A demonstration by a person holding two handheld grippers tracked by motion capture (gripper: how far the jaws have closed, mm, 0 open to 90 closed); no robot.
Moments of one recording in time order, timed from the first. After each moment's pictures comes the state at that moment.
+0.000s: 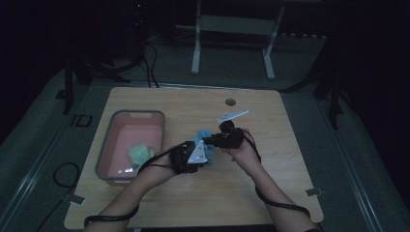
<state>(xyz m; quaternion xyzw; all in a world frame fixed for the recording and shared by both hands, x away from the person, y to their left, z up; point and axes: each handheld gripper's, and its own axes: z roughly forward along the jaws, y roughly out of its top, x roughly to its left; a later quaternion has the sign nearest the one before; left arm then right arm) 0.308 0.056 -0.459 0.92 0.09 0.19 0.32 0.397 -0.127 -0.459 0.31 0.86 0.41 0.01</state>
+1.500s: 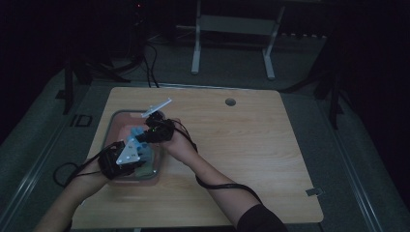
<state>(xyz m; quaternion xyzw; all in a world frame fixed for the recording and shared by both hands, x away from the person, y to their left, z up) 0.271 0.215 -0.448 0.91 0.21 0.22 0.27 0.395 0.073 -0.443 0.20 0.89 0.41 -0.04</state>
